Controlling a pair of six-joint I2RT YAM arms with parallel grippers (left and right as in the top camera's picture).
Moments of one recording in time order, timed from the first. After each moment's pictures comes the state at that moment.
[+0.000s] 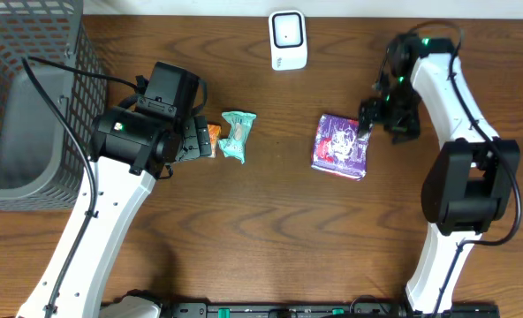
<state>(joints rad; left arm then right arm) -0.33 1.41 1.48 -1.28 -0.27 -0.46 0.06 2.15 1.91 -1.46 -0.11 0.18</state>
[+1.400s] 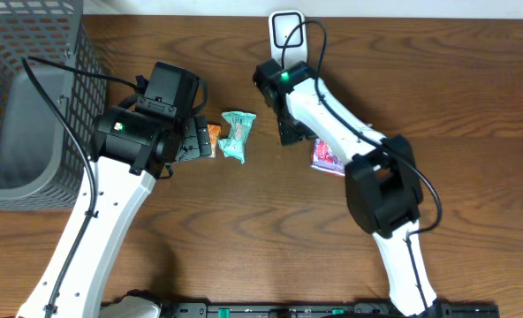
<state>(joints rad) -0.33 1.41 1.48 -1.28 -0.27 -0.46 0.56 2.33 1.98 -1.33 0.41 0.55</state>
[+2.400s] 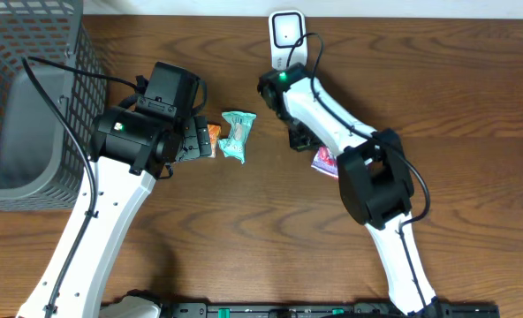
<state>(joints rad) -0.33 1.41 1.48 -1.28 -0.27 -0.46 0.53 2.41 2.06 -1.48 0.38 0.53</state>
